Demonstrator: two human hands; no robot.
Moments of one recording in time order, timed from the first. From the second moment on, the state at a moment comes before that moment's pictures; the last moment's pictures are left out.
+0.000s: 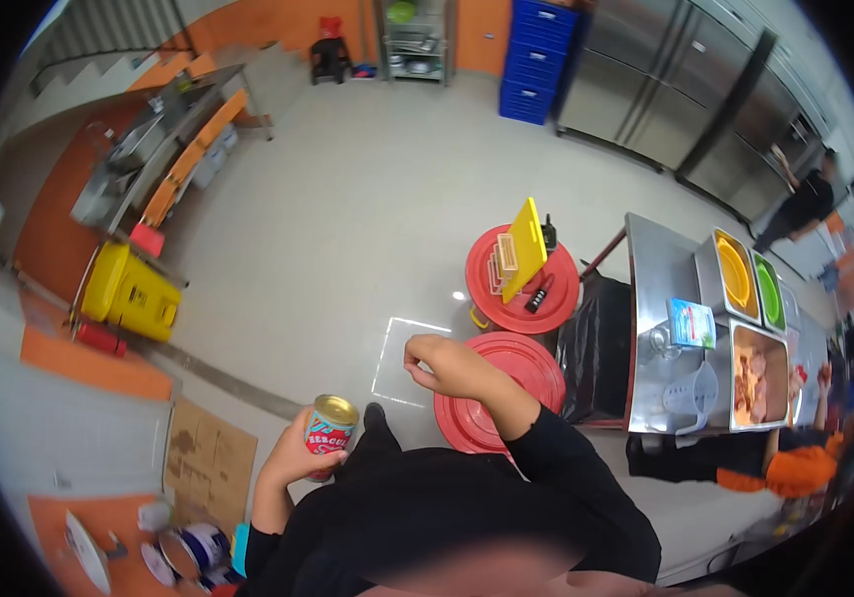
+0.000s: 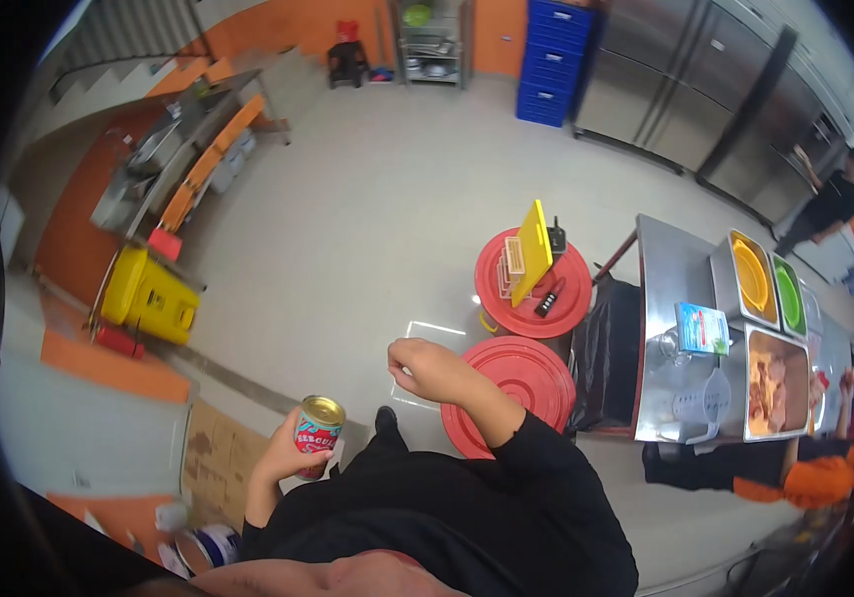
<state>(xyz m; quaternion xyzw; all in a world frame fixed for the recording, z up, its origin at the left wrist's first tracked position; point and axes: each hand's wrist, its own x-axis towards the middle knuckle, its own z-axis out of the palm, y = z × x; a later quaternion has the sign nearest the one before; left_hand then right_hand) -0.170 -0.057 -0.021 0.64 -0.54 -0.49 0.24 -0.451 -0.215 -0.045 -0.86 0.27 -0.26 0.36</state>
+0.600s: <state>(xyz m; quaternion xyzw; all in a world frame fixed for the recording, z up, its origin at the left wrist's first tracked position) -0.106 -0.371 -0.059 0.47 -0.63 -0.59 0.19 -0.543 -0.318 -0.156 -0.63 0.62 -0.39 0.24</state>
